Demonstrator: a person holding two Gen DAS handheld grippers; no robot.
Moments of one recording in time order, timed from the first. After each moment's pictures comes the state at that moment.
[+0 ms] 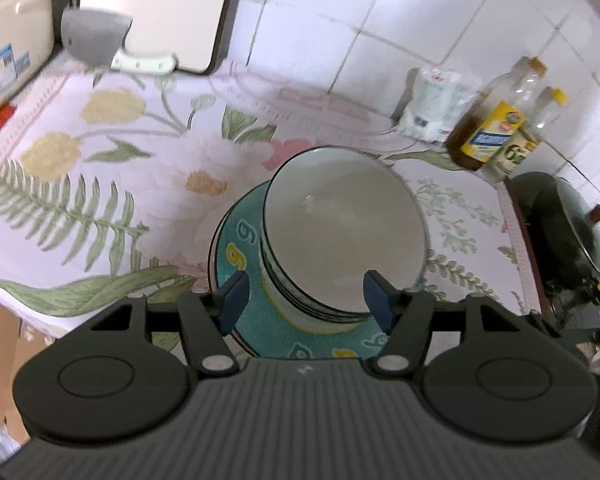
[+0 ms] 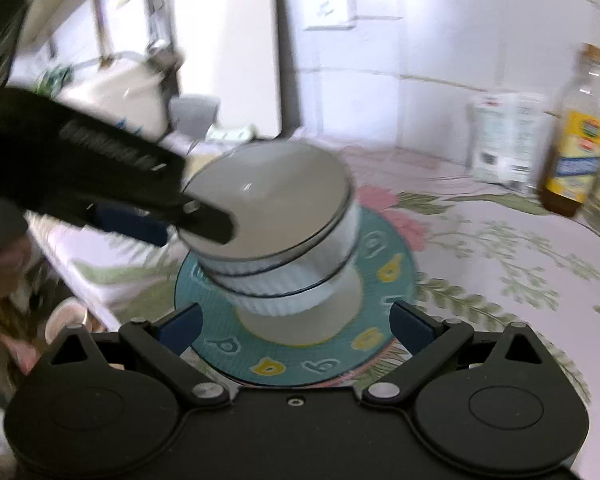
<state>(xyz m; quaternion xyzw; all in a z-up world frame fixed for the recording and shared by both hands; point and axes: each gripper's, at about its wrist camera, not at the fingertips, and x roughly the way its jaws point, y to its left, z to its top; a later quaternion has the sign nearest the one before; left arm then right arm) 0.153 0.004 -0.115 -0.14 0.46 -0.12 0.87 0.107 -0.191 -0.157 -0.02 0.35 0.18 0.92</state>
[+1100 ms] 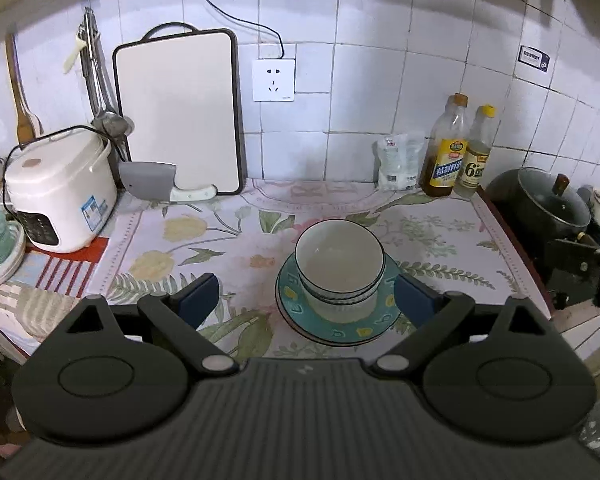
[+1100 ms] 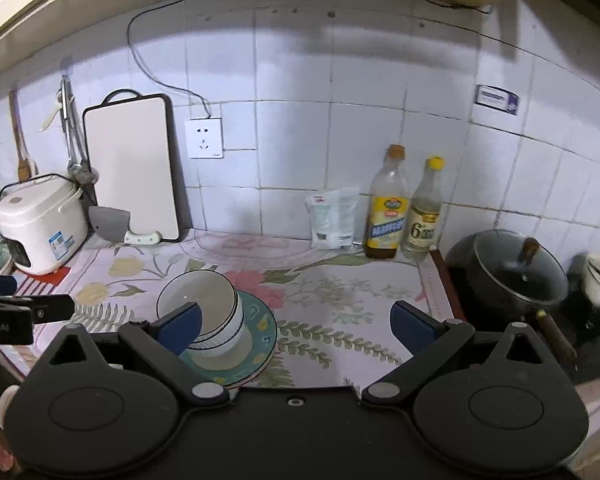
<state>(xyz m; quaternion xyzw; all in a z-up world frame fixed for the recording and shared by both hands) 0.008 0.032 0.029 0.00 0.34 -0.11 0.93 -0.038 -0.224 0.017 -0.01 0.29 -0.01 0.96</state>
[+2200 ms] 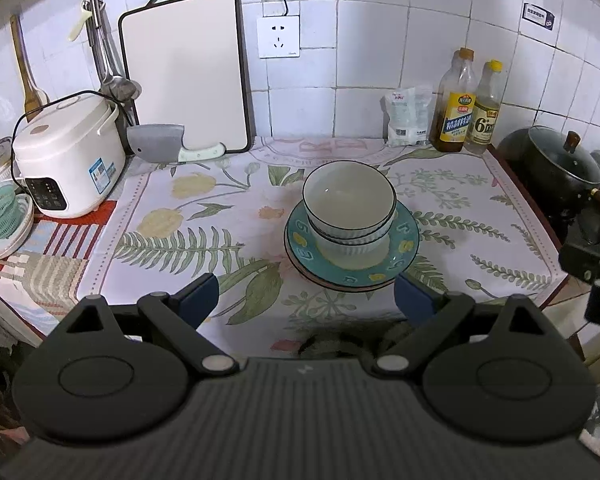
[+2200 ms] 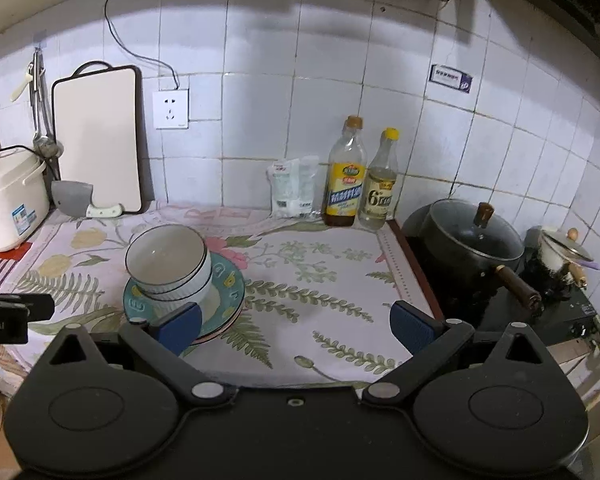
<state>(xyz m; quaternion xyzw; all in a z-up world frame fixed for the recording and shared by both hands) -0.018 0.030 -0.012 0.02 0.38 -0.09 0.92 -0.075 -0.202 -0.030 -0.03 0.30 -0.09 0.95</state>
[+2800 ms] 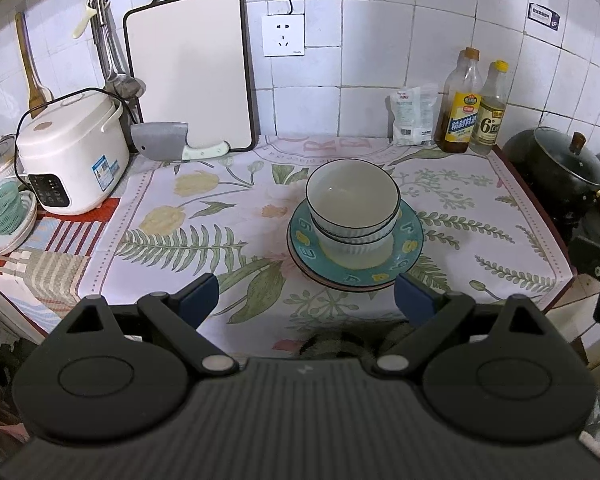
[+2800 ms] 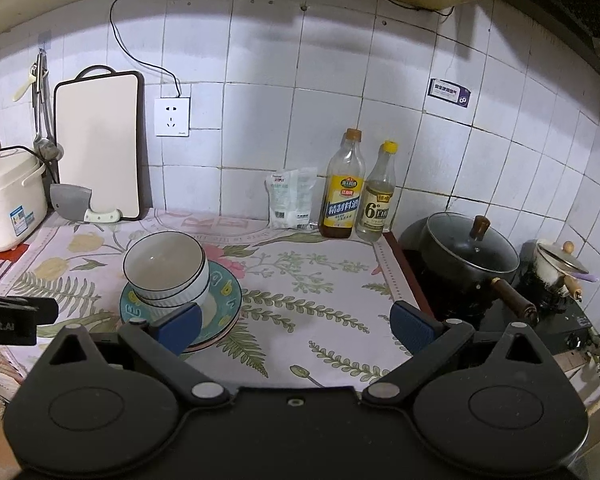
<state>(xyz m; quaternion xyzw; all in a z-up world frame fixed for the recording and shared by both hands) -0.015 0.028 -0.015 0.02 0.38 -0.08 0.92 -0.080 -0.196 -0.029 -0.05 0.27 -0.09 0.96</state>
